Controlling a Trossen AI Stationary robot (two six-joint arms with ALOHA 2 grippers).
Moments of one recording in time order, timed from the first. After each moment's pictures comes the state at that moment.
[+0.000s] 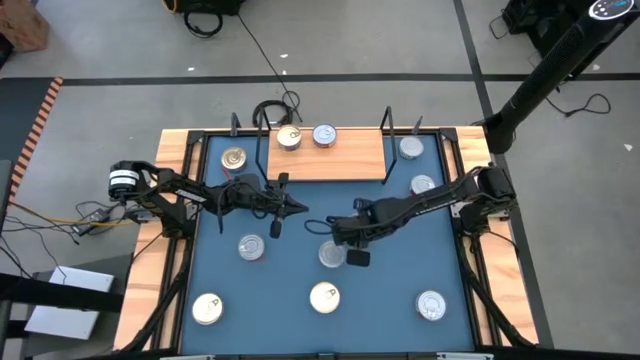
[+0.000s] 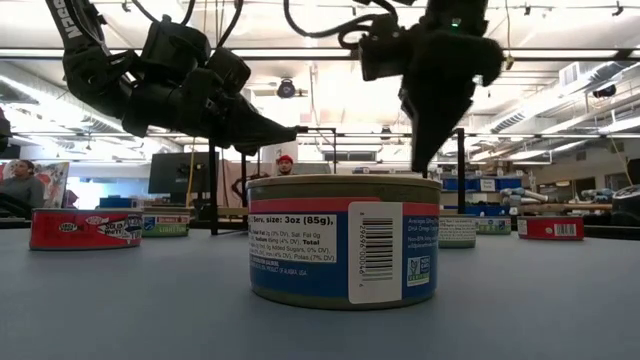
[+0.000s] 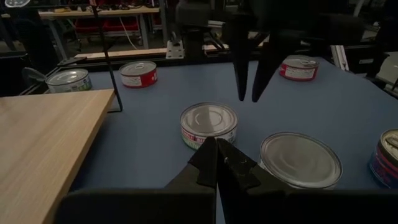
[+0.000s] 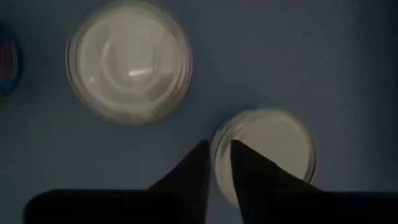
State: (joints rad) left arm 0.18 1.51 0.41 0.92 0.26 0.10; right arm 0.19 1.80 1.36 -0.91 0.17 0.32
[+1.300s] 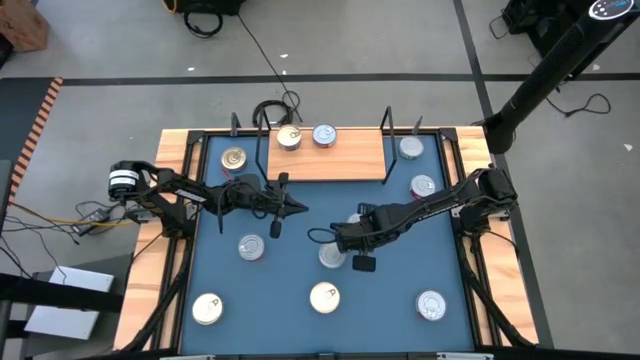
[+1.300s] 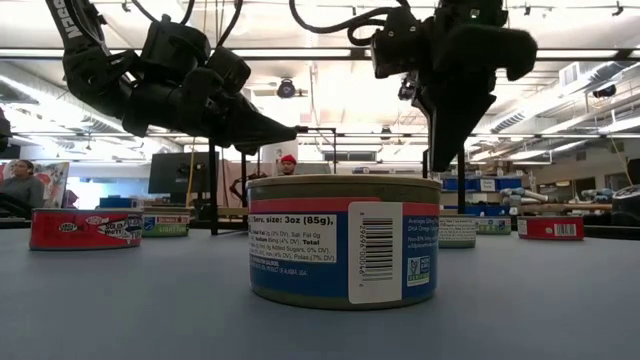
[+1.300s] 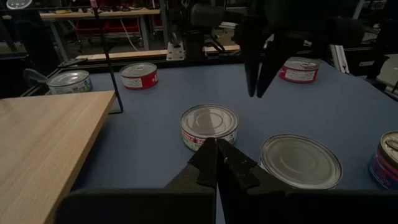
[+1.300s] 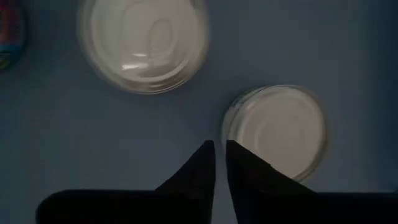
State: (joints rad) left arm 0.18 1.51 0.41 0.92 0.26 0.09; right arm 0.23 1.80 1.35 -0.96 0.17 0.35
